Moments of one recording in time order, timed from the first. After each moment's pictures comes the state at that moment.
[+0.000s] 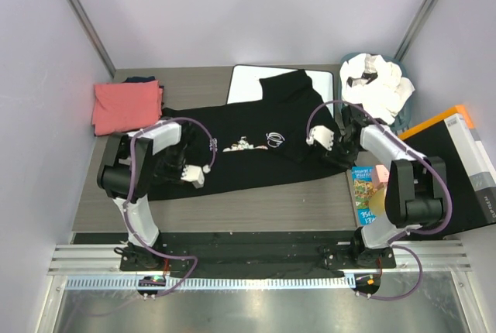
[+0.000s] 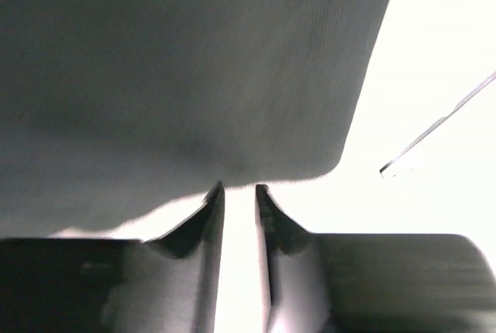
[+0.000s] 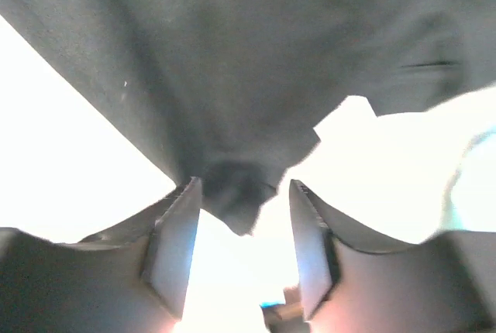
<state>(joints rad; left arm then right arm) -0.25 1.88 1.11 -1.17 -0.27 1.38 0.07 1.59 0.99 -0.72 -0.15 -1.16</state>
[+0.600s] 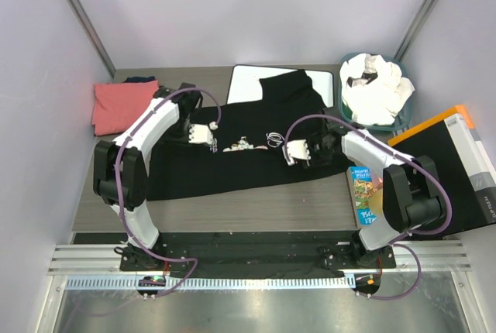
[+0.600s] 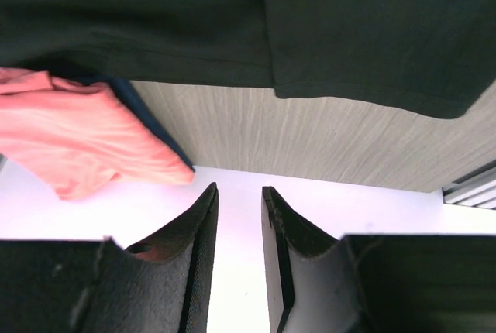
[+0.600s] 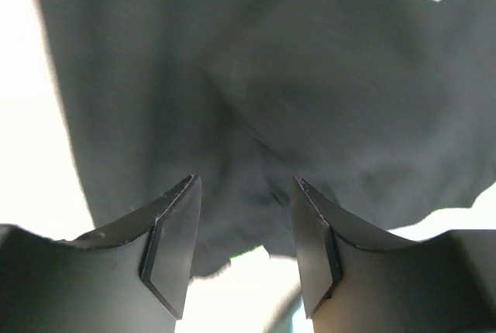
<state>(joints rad) -0.30 1.79 1.51 -1.23 -0.30 1.26 0.29 1.55 1.00 -0.60 -0.26 -1.51</state>
